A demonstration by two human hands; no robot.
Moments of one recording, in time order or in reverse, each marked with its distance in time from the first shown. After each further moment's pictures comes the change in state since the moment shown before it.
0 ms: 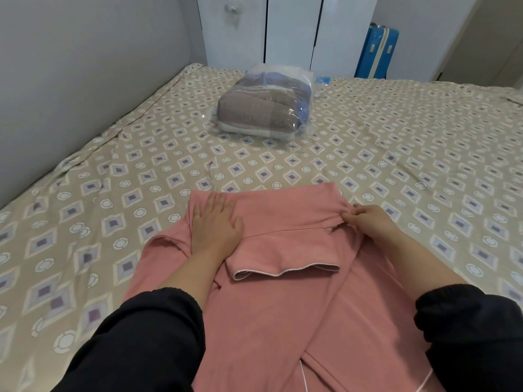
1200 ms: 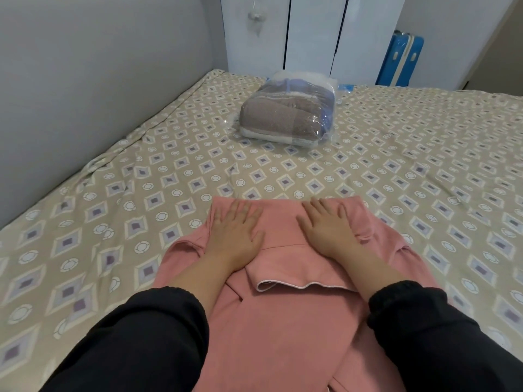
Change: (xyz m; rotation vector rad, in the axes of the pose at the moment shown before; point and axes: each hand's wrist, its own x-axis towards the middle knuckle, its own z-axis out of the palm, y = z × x) left_hand 0.005 -0.018 0.000 0.083 -0.129 0.149; right_hand 0.009 -0.038 0.115 -0.814 -0.088 -0.524
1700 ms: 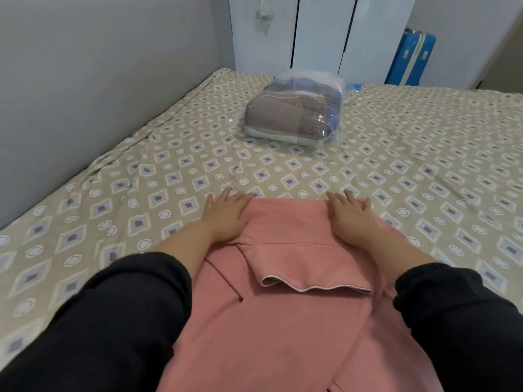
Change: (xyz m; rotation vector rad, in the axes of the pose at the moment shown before) left_hand 0.035 -0.035 -0.028 -0.030 -0.188 -0.002; right_hand 0.017 0.046 -0.019 -0.104 -0.039 0.050
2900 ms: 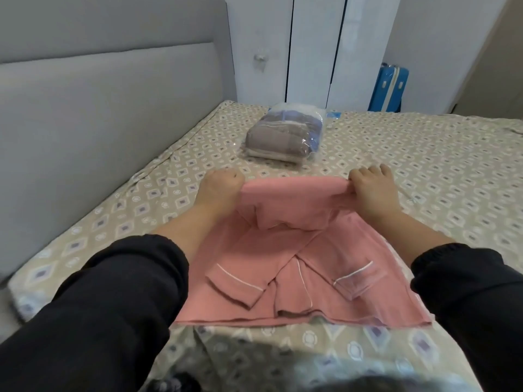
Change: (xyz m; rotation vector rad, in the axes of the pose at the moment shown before) left_hand -0.132 0.058 -0.126 0.300 0.612 0.184; right_hand -0.139 0.005 -0.145 -0.188 0.579 -0.116
